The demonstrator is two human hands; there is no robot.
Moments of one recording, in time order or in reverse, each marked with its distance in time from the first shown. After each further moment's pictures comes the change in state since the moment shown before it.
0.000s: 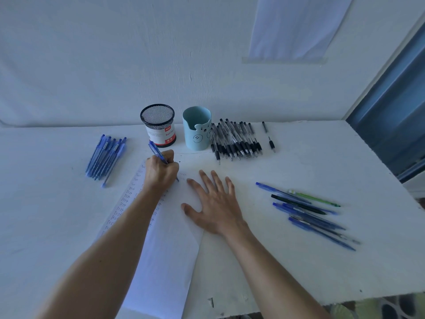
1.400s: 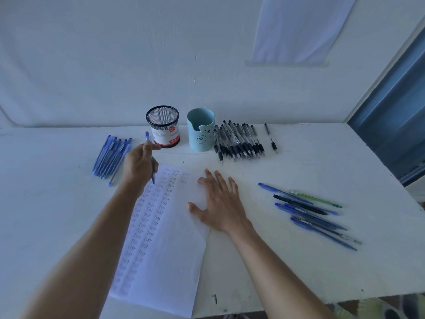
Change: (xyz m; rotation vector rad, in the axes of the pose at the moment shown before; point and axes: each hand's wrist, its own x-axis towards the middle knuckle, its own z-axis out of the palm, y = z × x) left_hand 0.008 -0.017 -0.047 -0.359 0.067 -0.154; right_hand 0.002 0.002 0.004 0.096 0.065 0.015
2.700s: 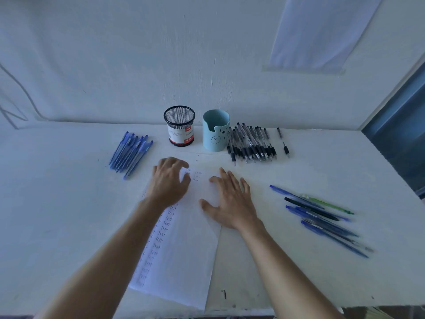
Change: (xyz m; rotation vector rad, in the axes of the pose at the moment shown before) left_hand -0.044 -0.019 0.008 0.800 -0.163 0.366; right_hand -0.001 -0.001 -0.003 0.025 0.010 0.013
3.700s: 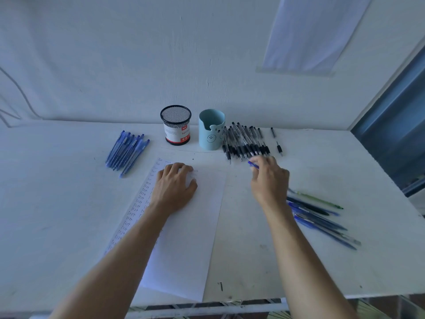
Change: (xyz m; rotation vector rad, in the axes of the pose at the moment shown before) left_hand -0.013 0.016 0.013 0.099 -0.108 -0.007; right_hand -0.004 0.040 -0.070 -0.071 0.477 0.292
